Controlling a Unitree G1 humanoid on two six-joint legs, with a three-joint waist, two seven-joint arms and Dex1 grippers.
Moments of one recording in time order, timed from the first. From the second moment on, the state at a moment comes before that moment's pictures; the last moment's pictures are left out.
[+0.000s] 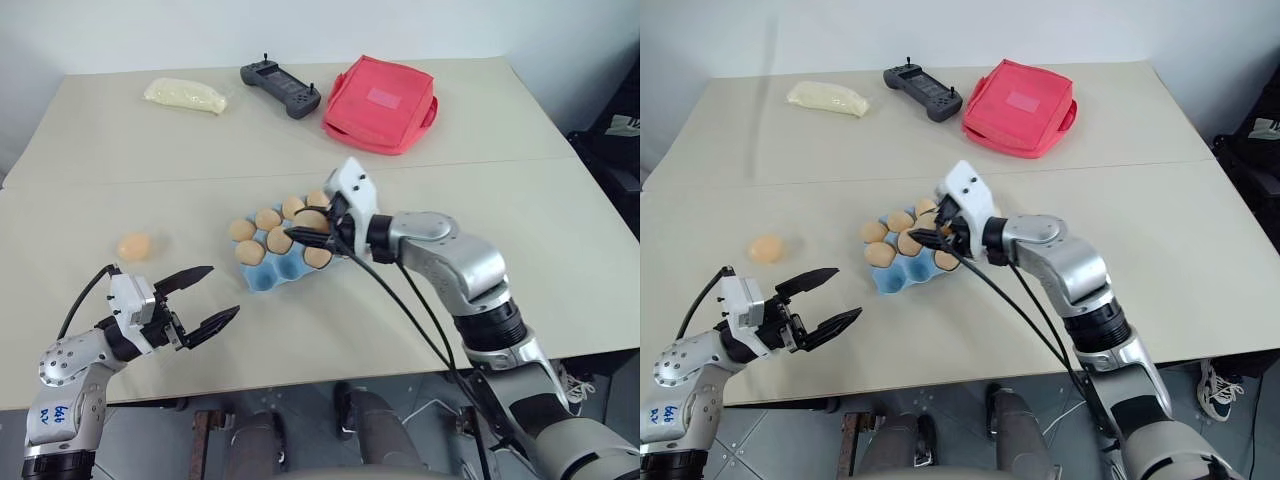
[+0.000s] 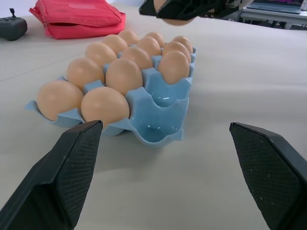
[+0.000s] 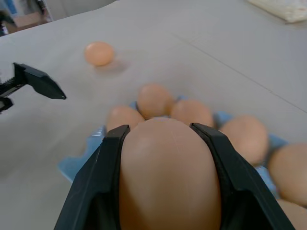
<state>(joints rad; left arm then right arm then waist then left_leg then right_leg) 0.09 0.57 0.31 -0.14 -0.53 0.04 -0.99 -0.77 -0.26 0.29 -0.09 0.37 0.76 0.68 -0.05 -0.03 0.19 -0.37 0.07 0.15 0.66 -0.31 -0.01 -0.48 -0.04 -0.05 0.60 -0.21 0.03</state>
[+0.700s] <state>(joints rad) 0.11 0.57 0.31 -0.14 -0.53 0.03 -0.96 -0.75 -0.17 0.37 -0.05 0.30 0.70 0.68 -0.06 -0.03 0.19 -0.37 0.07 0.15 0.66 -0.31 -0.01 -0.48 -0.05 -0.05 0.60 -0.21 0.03</state>
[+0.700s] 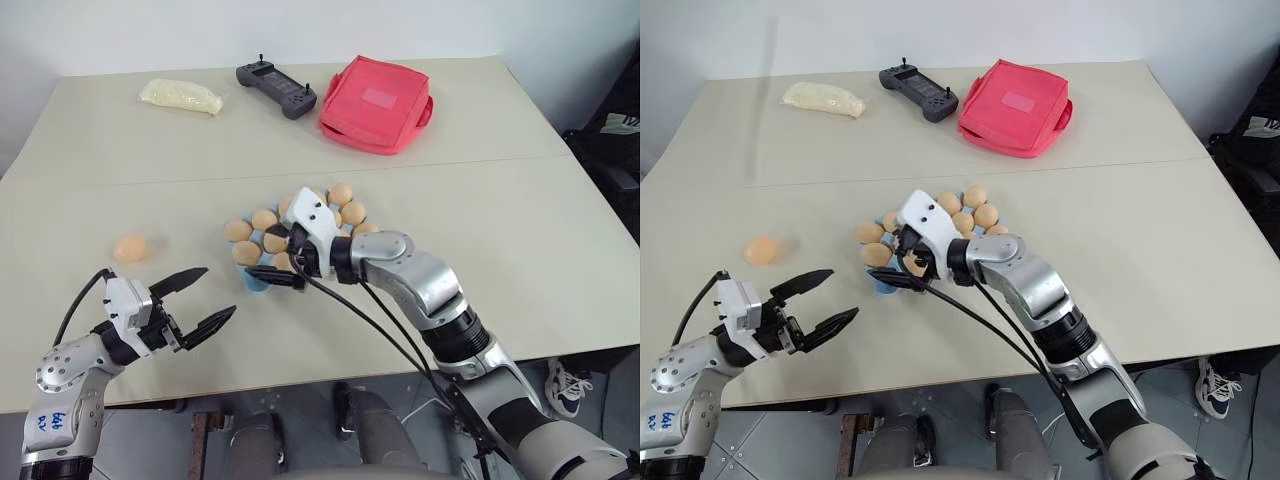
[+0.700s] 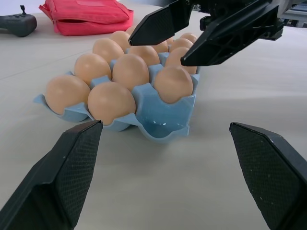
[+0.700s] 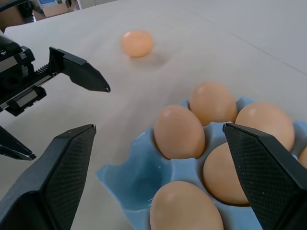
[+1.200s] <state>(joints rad) 0.14 0.54 0.39 -0.16 -0.50 0.02 -0.79 -0.59 -0.55 0.10 -0.06 0.38 0.41 1.02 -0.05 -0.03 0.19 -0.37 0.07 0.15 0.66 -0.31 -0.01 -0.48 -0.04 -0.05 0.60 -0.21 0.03</state>
